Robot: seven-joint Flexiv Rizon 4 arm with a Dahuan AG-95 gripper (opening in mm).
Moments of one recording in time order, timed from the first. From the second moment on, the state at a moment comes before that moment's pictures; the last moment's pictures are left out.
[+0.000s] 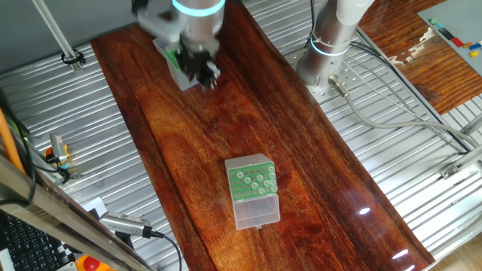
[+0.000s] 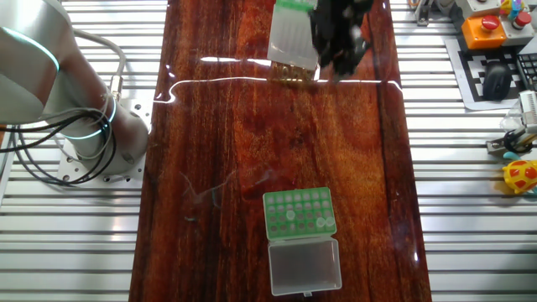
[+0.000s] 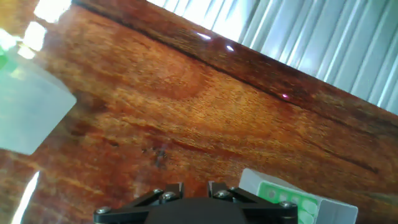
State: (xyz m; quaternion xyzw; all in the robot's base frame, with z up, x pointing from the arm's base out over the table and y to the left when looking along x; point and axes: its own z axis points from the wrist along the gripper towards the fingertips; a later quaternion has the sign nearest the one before) arm 0.472 0.052 0.251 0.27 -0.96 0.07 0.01
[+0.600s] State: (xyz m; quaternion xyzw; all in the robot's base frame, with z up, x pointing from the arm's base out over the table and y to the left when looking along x) arm 0.478 0.112 0.235 0.28 -0.96 -0.01 -0.02
